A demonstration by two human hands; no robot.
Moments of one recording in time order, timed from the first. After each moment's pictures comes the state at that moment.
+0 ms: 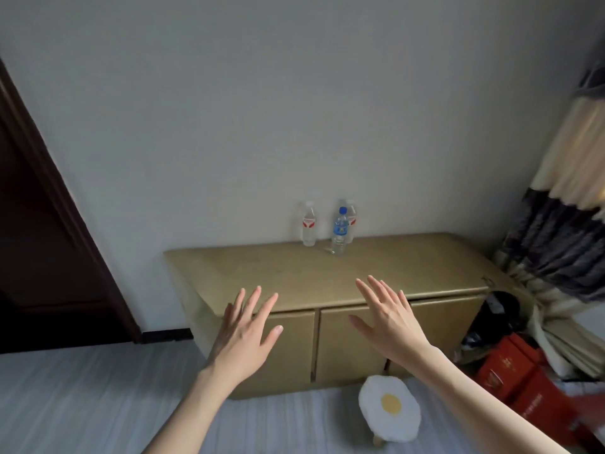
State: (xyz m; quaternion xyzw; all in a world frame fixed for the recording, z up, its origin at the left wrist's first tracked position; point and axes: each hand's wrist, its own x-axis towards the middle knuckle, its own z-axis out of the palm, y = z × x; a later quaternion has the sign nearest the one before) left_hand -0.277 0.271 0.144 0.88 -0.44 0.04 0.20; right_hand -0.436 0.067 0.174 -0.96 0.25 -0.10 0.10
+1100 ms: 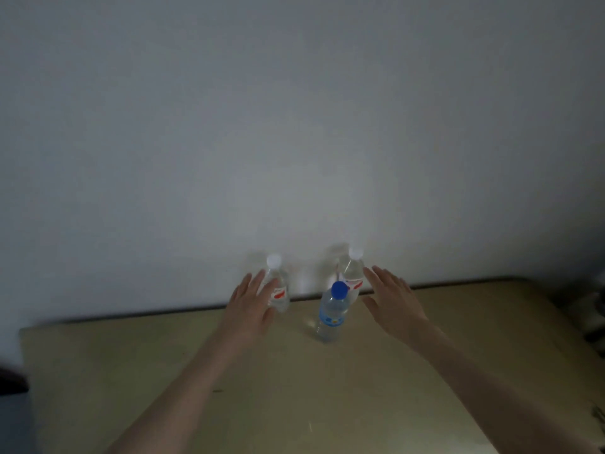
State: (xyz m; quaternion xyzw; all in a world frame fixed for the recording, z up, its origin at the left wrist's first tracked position) left_hand 0.129 -0.209 0.071 0.88 -0.45 -0.08 0.16; right_hand -0.038 -0.421 0.094 -0.95 0.28 0.03 0.12
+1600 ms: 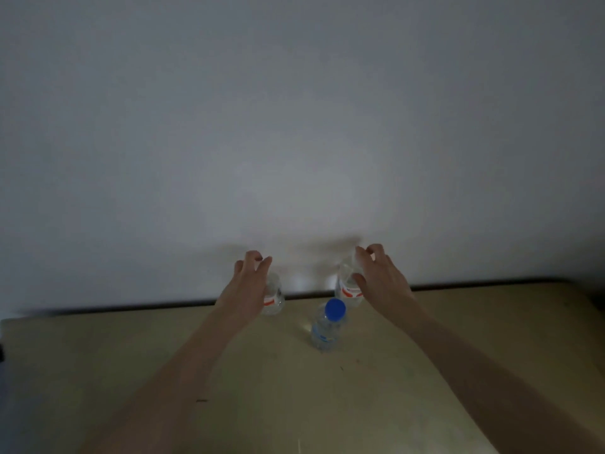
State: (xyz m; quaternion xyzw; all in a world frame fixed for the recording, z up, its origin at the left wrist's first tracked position) left_hand 0.181 -0.288 0.049 0.91 -0.39 -0.10 0.13; right_hand 0.042 -0.492 0.058 -0.94 0.27 0.02 0.19
